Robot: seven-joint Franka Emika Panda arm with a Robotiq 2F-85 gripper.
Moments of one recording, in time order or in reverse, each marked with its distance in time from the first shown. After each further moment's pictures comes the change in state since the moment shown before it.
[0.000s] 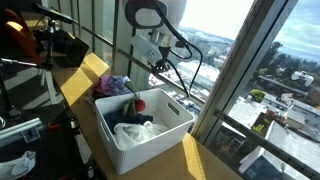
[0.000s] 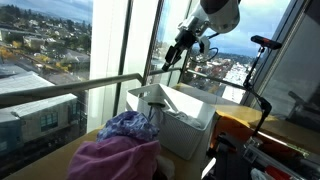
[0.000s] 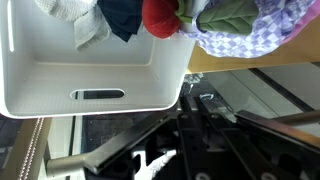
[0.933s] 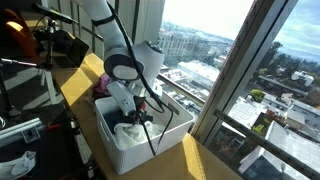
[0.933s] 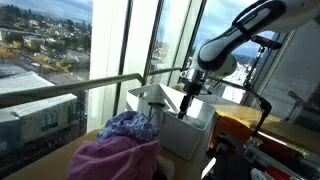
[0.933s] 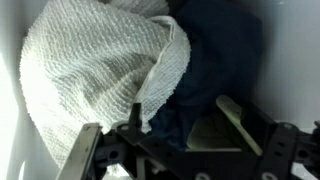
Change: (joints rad) arm 0.032 0.130 -0.077 -0.274 -0.117 0.127 -0.010
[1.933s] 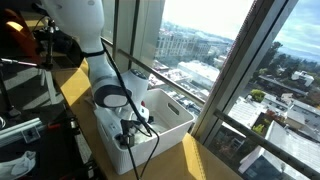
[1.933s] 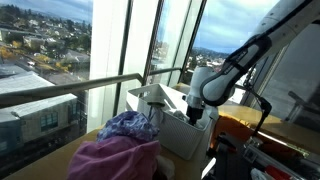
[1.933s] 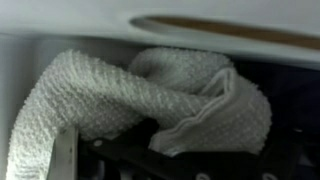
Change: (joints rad) arm 0.029 0.171 -0.046 -0.074 -0.257 0.171 0.171
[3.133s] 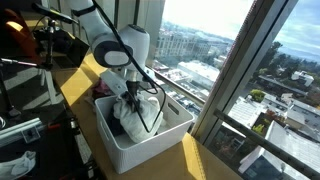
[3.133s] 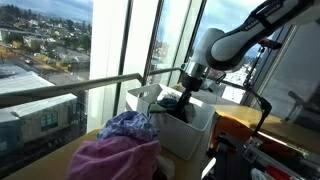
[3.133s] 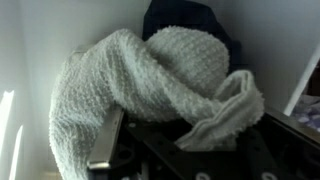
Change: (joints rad) arm 0.016 -0.271 0.102 -0.007 0.113 -0.065 0.025
